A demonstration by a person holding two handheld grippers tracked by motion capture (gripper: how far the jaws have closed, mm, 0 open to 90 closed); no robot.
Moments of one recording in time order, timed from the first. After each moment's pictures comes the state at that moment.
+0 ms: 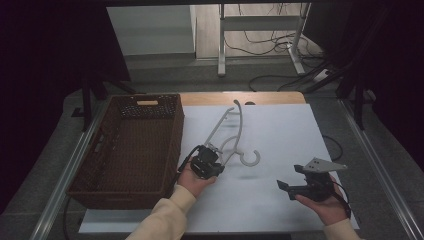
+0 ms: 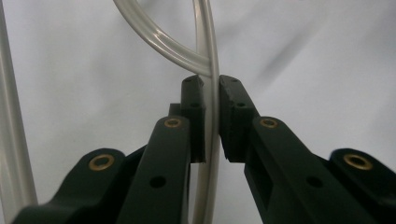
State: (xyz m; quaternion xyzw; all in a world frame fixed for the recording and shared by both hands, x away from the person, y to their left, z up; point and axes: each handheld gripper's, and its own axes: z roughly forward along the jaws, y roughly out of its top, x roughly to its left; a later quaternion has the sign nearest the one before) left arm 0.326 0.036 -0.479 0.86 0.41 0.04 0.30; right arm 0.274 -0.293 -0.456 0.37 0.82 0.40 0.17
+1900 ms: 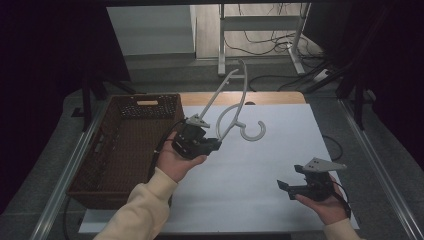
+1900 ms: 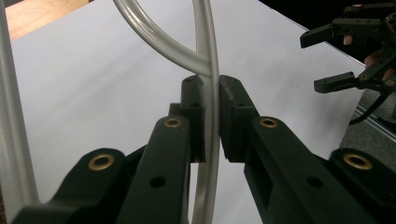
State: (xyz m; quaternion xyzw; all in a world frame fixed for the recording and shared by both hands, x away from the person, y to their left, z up) left arm 0.311 0.074 -0.362 0.84 0.36 0.06 0.40; right arm 0.275 -0.294 -0.457 0.38 0.82 0.39 0.16
